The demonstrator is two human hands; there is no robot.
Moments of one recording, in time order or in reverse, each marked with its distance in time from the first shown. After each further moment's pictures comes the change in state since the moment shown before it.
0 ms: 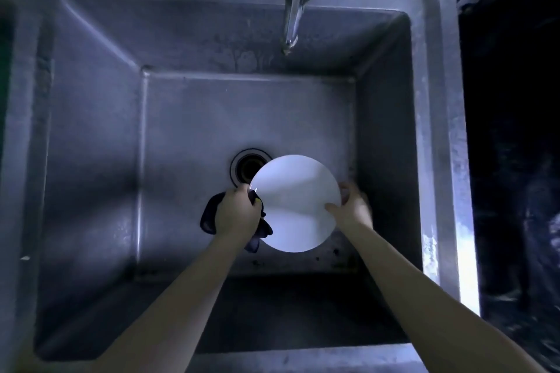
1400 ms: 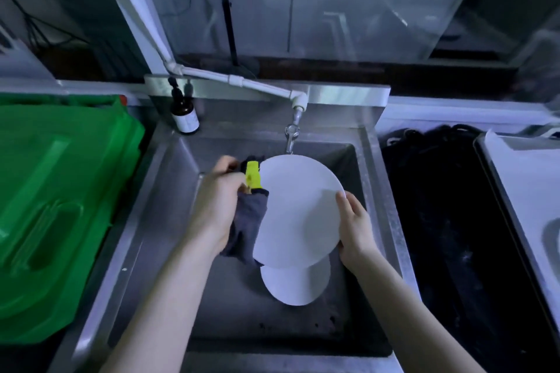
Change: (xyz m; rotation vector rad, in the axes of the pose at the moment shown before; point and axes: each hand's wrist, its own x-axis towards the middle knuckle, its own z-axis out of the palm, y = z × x) left_hand -0.216 0.087 -0.251 -1.165 0.239 0.333; right_hand -0.188 -0.133 -0.108 0.766 0.041 -0.401
